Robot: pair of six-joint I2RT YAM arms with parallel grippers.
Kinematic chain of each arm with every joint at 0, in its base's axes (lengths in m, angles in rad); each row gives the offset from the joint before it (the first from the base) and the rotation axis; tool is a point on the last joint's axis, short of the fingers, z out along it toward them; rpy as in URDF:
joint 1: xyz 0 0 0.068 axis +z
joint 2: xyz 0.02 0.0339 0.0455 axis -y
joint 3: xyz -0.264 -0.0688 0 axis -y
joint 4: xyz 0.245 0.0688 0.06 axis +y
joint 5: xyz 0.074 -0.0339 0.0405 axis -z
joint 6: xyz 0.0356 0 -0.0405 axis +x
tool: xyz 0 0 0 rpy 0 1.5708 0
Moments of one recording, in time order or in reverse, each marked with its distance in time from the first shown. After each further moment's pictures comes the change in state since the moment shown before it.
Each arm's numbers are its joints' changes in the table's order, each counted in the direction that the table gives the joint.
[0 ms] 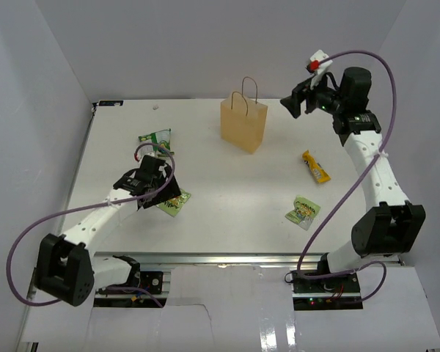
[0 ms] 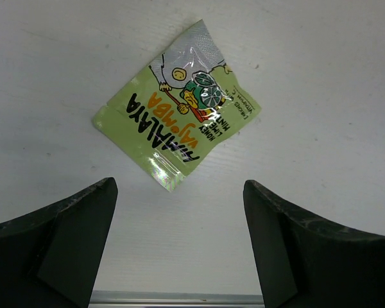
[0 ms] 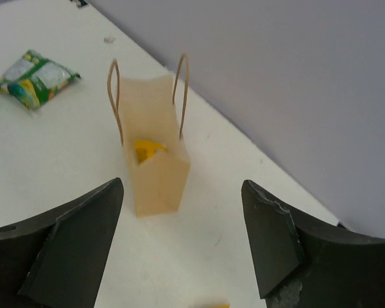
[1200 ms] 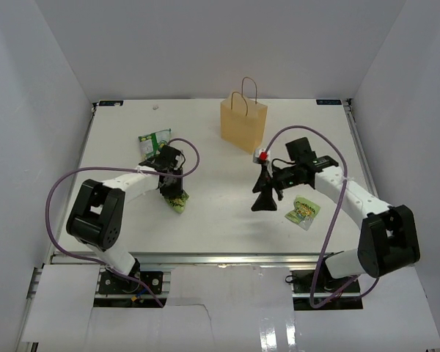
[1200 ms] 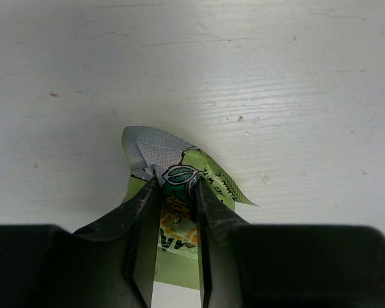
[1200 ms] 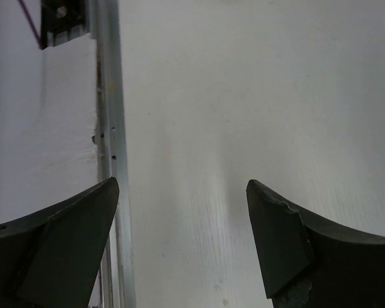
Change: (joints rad) left arm 0.004 -0.484 0.149 -0.156 0.108 0.356; right arm 0.197 0.163 -0.606 0.440 -0.373 -0.328
